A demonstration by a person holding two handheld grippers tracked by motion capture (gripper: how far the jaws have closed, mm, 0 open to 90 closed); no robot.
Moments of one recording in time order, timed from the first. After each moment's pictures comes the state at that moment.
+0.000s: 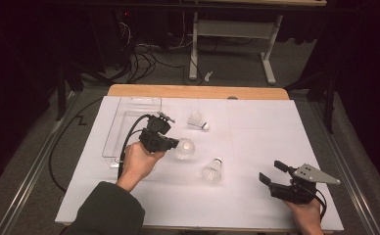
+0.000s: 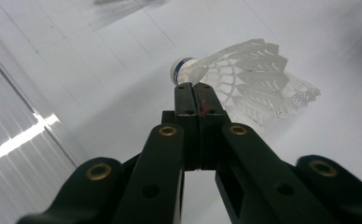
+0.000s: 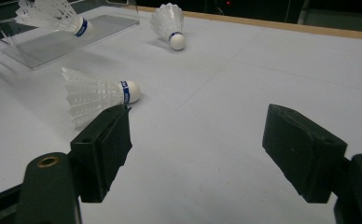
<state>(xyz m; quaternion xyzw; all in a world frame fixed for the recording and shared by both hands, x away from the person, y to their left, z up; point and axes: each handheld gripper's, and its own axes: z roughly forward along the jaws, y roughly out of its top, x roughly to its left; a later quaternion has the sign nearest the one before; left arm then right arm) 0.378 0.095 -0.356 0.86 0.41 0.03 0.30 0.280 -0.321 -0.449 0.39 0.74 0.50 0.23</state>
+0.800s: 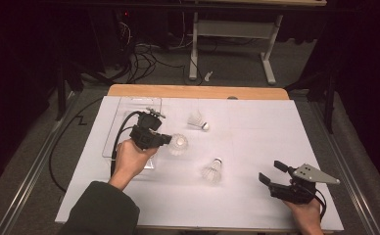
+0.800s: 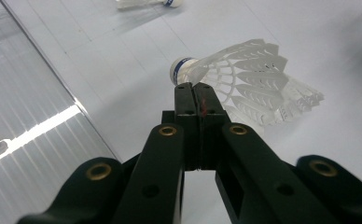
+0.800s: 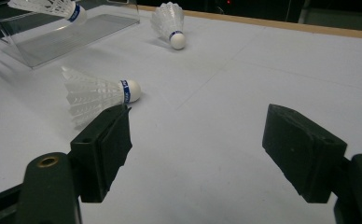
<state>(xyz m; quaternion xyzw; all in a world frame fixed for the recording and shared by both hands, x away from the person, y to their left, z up) 0.379 0.115 -0.347 0.85 0.43 0.04 0.31 0.281 -0.321 -0.450 0.39 0.74 0.50 0.23</state>
